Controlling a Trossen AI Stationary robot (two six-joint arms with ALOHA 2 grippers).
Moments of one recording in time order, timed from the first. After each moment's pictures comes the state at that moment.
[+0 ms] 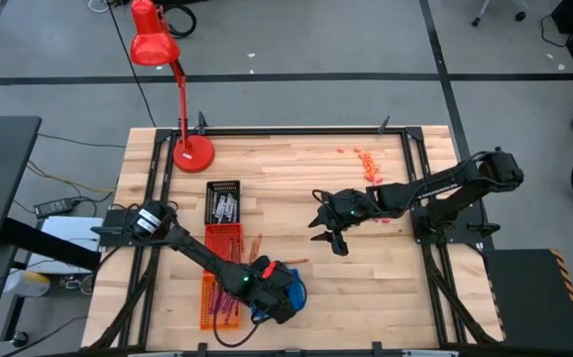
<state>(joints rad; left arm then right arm) -0.54 2.08 1.40 -0.40 -0.41 -0.98 0.09 1.41 0.75 0.02 -0.11 0.09</state>
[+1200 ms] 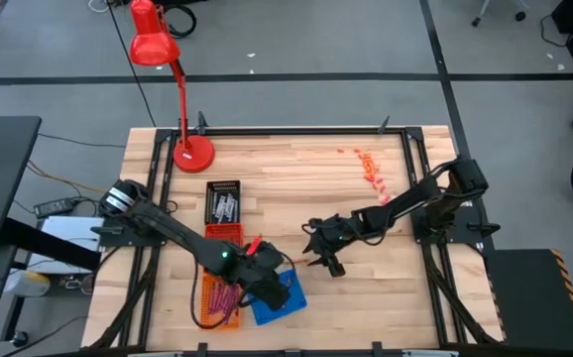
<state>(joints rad) -0.50 1.81 1.40 -0.60 -0.31 -1.13 0.20 1.73 0.70 0.35 -0.16 -0.05</state>
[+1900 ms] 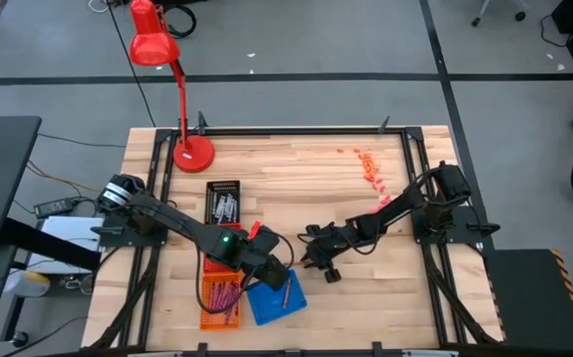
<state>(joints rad) -0.42 1.77 1.40 -0.74 -0.32 -1.21 0.23 1.87 0.71 0.43 -0.11 -0.04</state>
